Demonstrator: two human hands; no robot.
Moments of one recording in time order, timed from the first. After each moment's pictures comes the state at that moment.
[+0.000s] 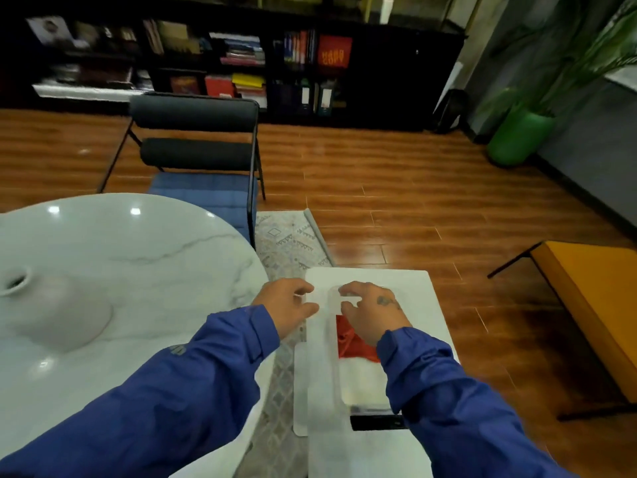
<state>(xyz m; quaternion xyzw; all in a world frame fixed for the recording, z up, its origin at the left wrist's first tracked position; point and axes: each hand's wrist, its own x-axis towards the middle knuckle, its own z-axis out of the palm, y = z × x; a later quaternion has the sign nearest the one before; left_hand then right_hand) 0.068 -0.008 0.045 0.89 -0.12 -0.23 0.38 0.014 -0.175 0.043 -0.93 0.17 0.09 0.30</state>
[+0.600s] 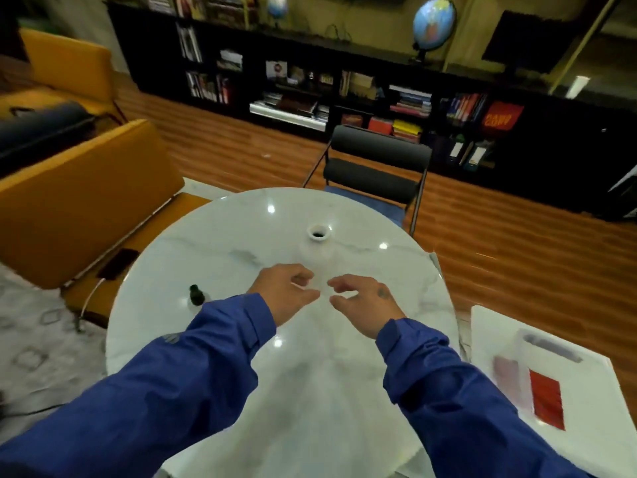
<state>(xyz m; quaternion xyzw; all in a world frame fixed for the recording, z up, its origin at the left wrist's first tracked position) -0.029 0.369 0.096 0.89 0.09 -0.07 0.44 0.000 0.193 0.079 -0.91 -0.09 0.15 0.37</state>
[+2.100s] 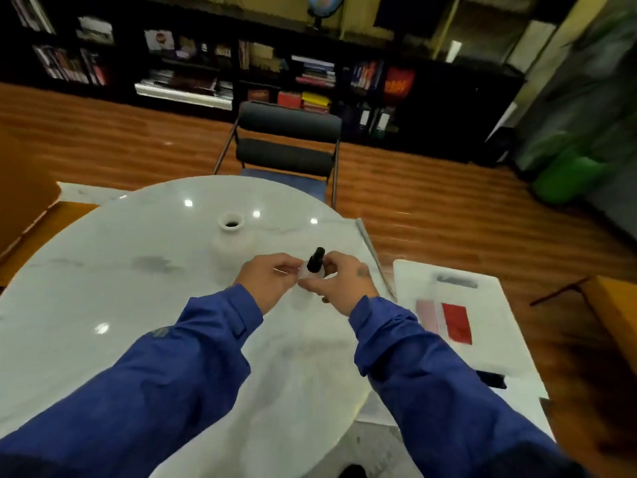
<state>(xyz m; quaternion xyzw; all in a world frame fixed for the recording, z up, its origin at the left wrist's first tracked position) 0.001 0.307 0.081 0.83 -0.03 -0.11 0.54 -0.006 0.145 0.078 -0.89 0.05 0.04 0.45</state>
